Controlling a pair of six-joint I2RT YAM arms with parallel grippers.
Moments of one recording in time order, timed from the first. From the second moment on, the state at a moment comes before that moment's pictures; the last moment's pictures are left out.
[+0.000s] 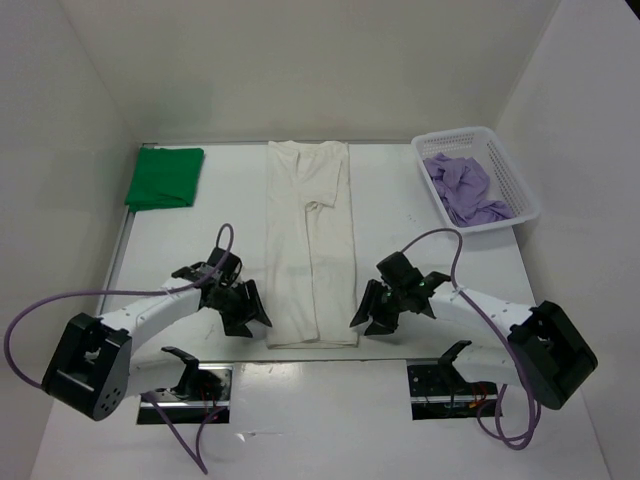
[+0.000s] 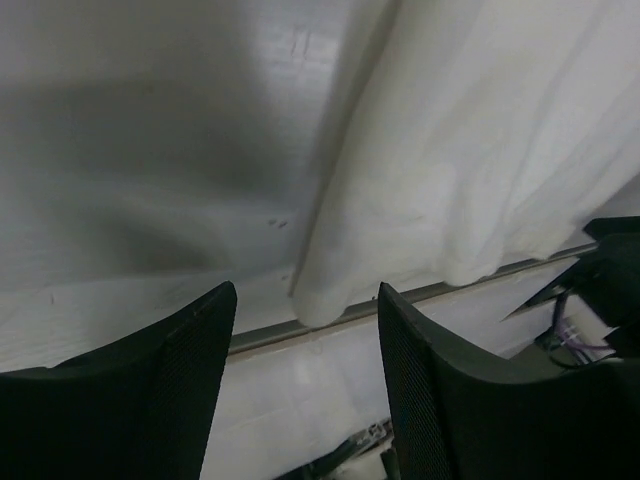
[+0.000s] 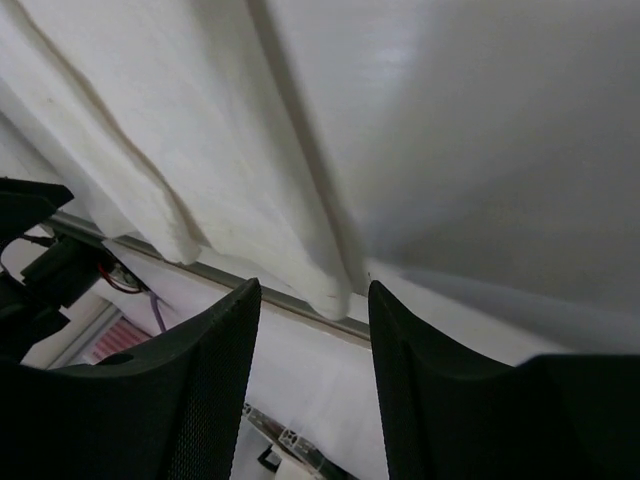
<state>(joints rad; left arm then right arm) -0.36 1.18 0.55 -0.60 0.38 -0.82 0.63 1.22 0.51 -0.41 -0.34 1.03</state>
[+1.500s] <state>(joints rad) -0.10 1.84 1.34 -0.45 0.50 -0.79 0.30 1.93 1.49 -0.53 -0.31 0.68</state>
